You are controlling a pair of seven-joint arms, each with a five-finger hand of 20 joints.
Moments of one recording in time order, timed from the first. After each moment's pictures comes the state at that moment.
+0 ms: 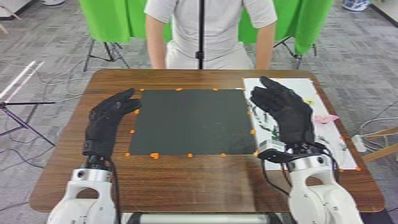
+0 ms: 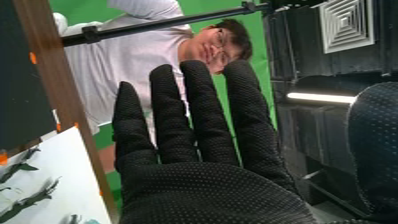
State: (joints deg) left arm 116.9 -76.2 -90.8 -120.0 70.1 2.8 15.1; right arm -112.0 -83.5 90.3 -120.0 -72.5 -5.1 -6.1
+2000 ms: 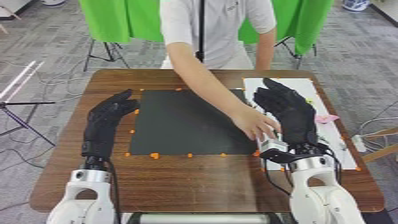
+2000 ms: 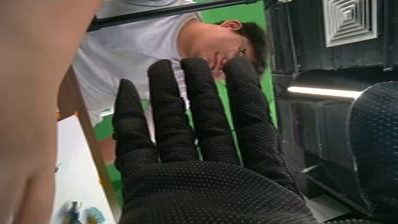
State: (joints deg) left arm 117.1 -76.3 -91.3 -119.6 68.9 2.7 15.3; right arm -112.4 -80.5 89.3 -120.0 -70.9 -1.2 -7.3
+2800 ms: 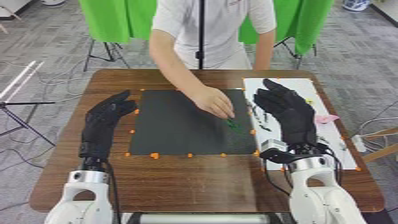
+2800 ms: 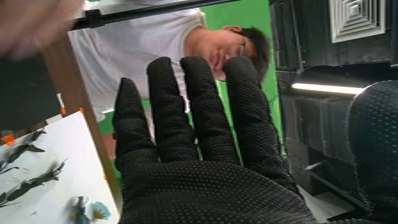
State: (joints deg) left arm 117.7 -76.7 -92.1 -120.0 69.0 2.7 14.7; right arm -112.4 -75.8 86.7 -120.2 -67.8 3.9 -8.0
